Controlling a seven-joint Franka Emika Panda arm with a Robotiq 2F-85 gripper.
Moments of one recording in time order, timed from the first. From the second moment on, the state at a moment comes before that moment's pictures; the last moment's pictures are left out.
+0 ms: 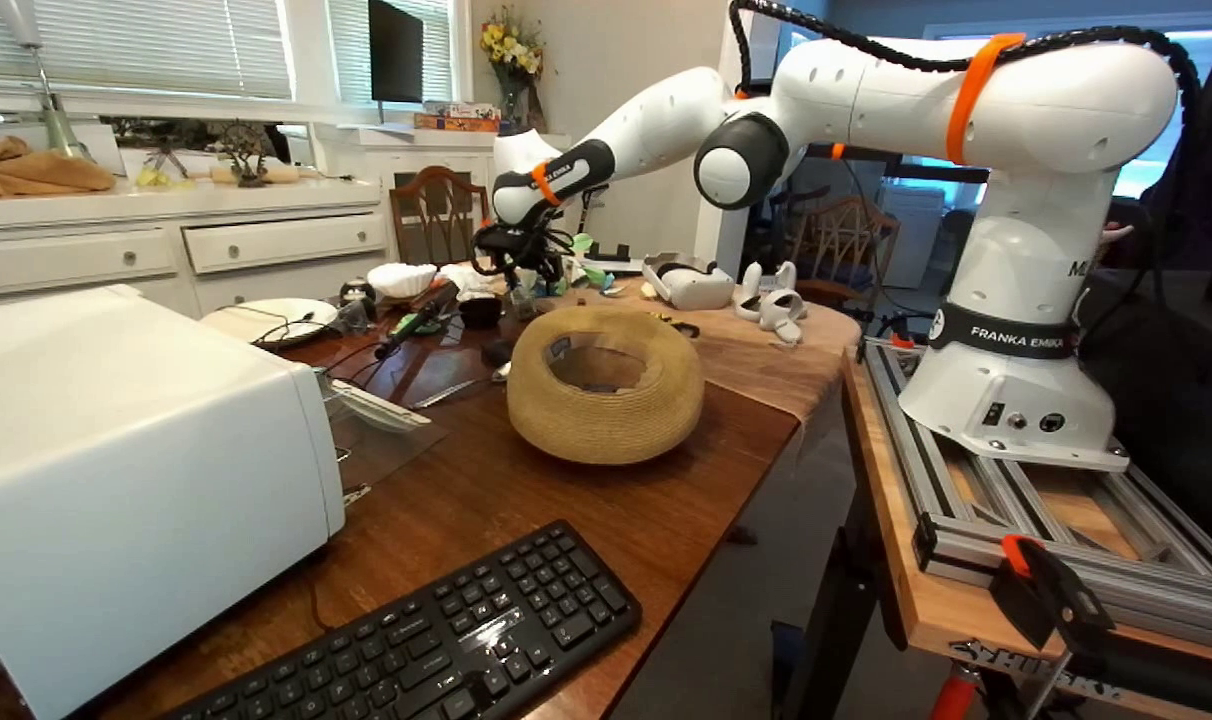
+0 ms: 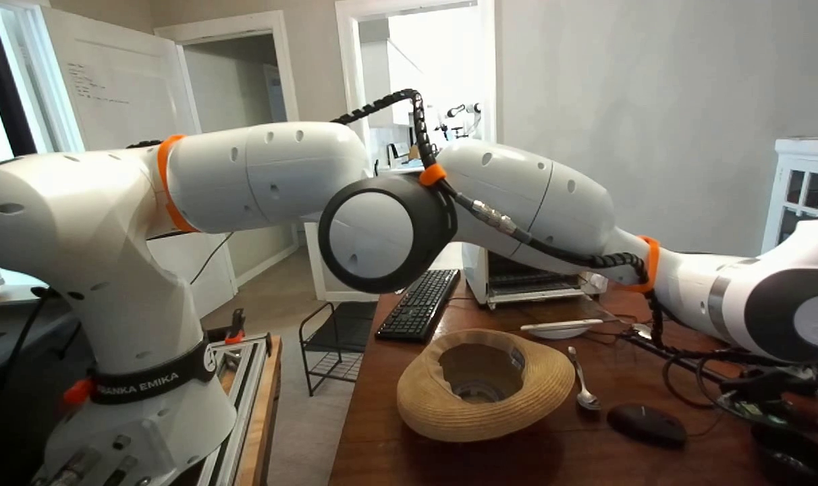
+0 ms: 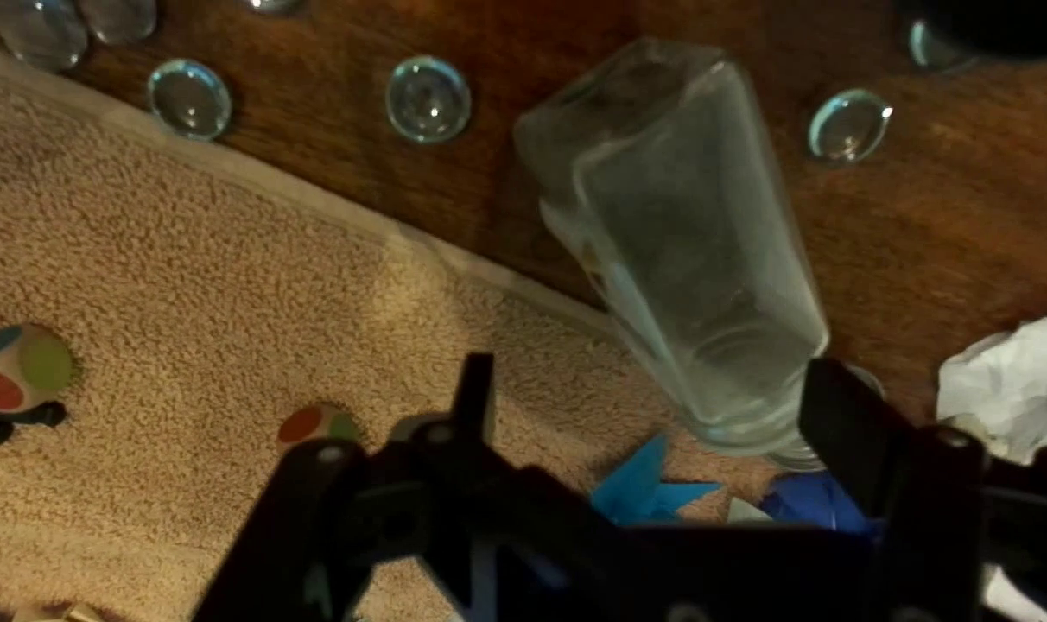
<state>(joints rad) -0.29 1.48 -0.30 -0.52 0.01 2.13 1.21</state>
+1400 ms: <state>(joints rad) -0.37 1.48 -0.14 -0.49 0.02 2.01 0.86</state>
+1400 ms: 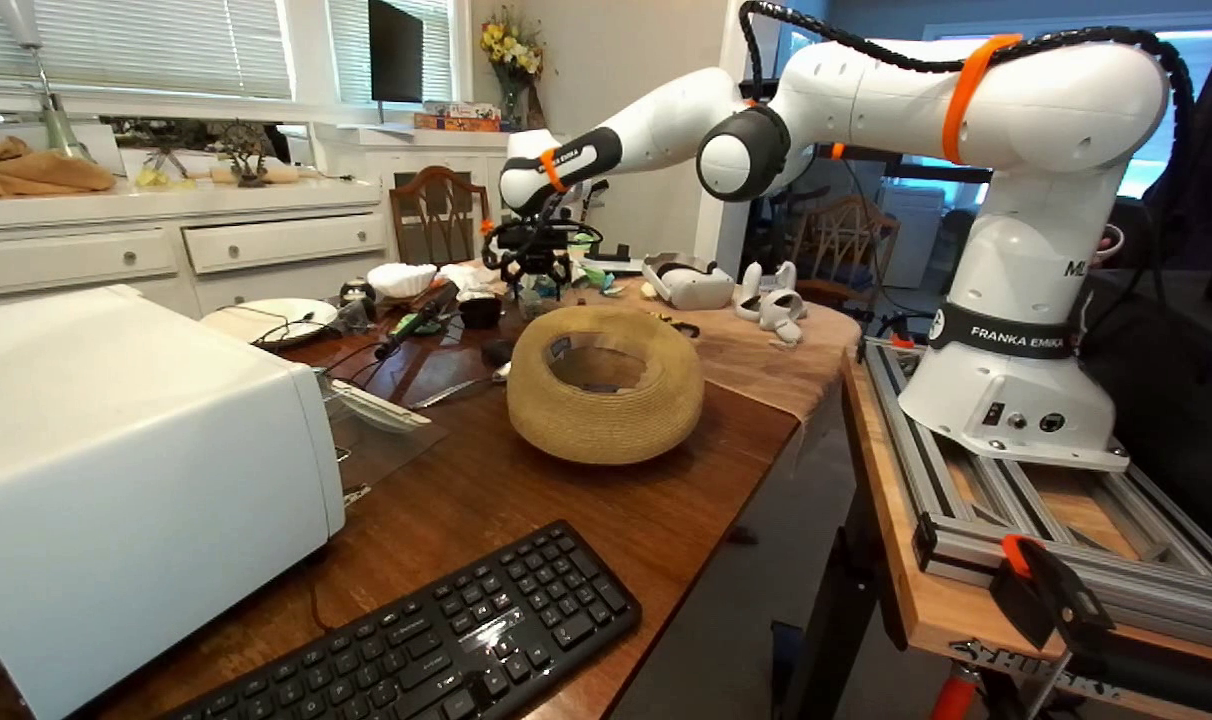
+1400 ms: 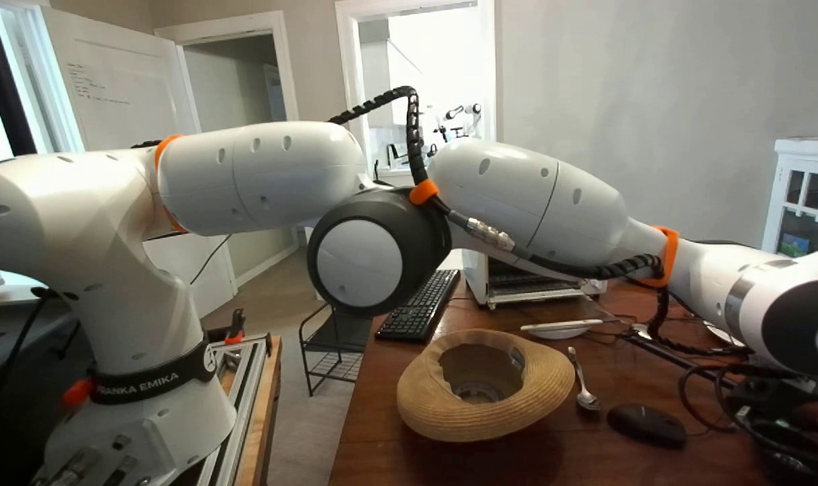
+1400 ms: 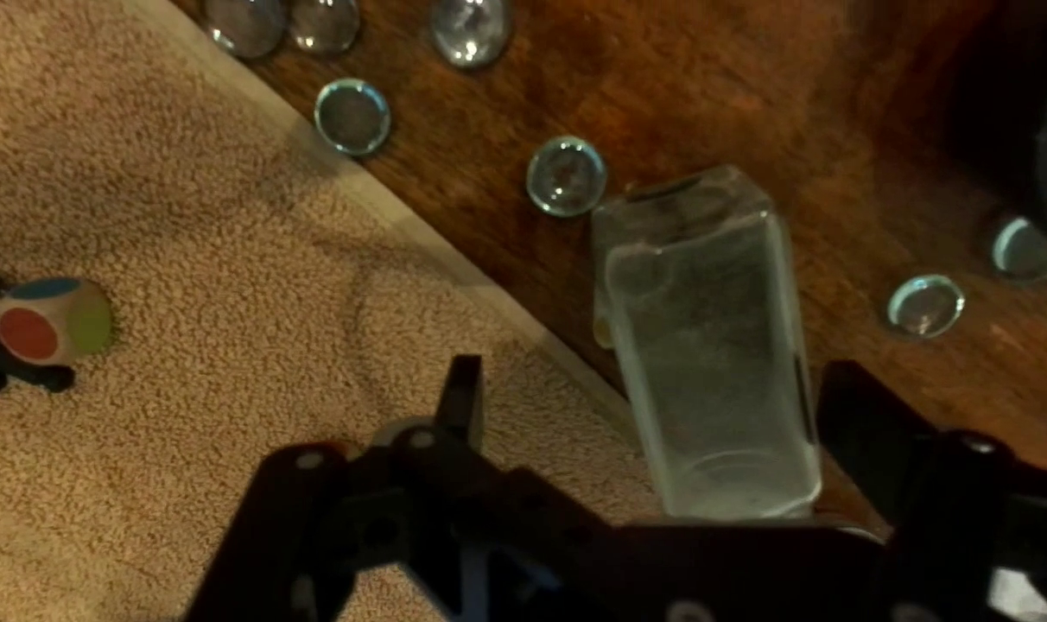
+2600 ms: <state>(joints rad) -0.25 1.48 -0.29 -0.50 -0.05 2.37 1.26</state>
